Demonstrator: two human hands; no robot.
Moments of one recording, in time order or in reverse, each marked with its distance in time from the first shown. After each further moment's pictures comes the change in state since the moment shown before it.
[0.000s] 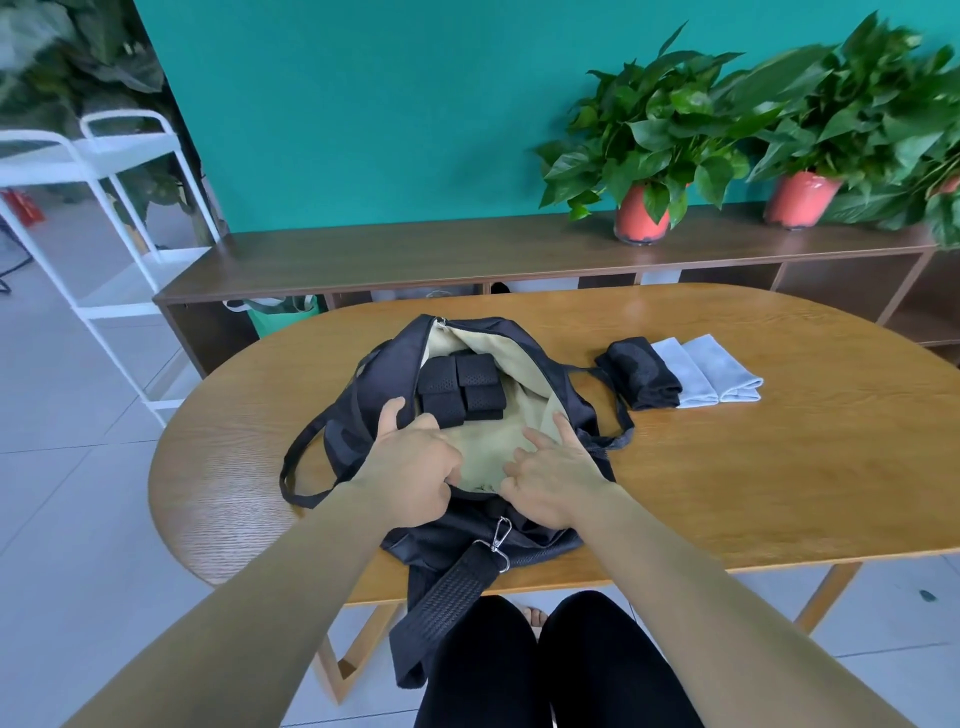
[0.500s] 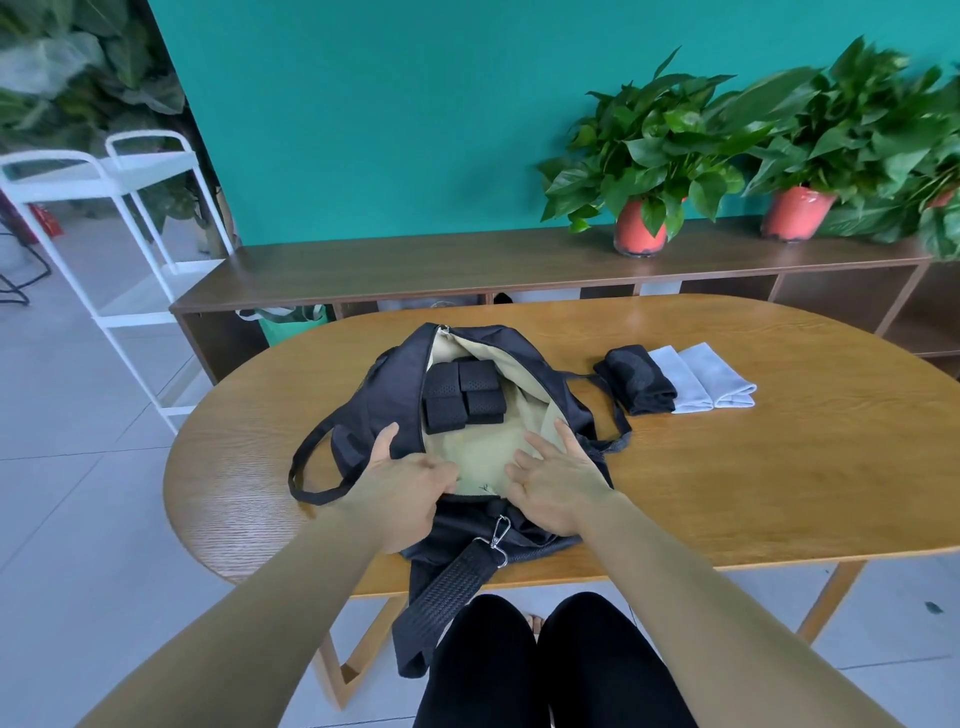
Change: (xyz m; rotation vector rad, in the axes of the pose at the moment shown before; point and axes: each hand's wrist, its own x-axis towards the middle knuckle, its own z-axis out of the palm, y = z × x) left_hand -0.029 0.003 0.008 -0.033 -0.040 -0.016; right_hand -0.007 0.007 0.014 0.015 0.060 -0.021
